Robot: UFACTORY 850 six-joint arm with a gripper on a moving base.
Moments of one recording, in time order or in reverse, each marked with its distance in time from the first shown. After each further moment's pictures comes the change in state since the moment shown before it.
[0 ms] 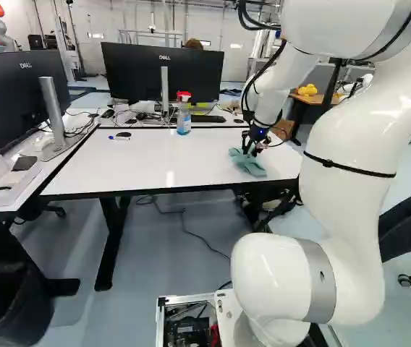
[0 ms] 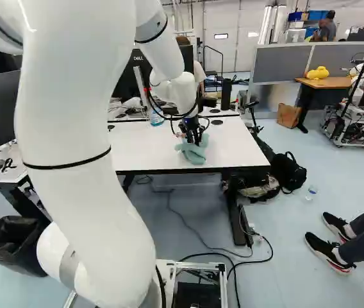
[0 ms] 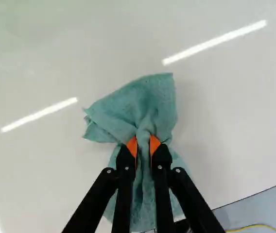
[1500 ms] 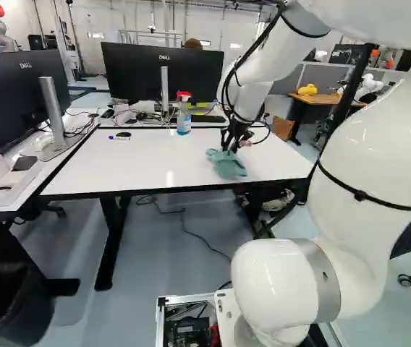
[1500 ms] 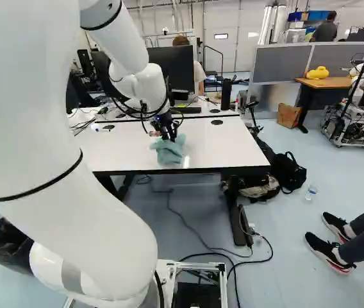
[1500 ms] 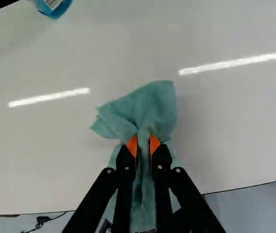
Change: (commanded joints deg) arm 12.4 12.5 8.9 0.0 0.0 0.0
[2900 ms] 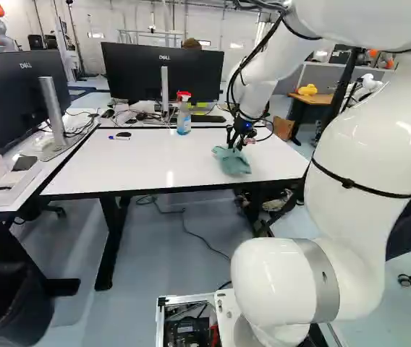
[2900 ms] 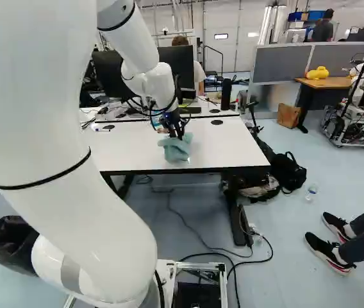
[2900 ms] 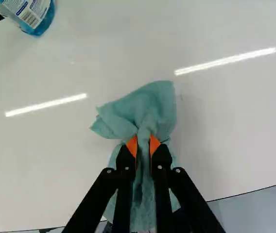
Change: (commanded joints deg) arm -5.0 -5.4 -5.7 0.0 0.0 0.0
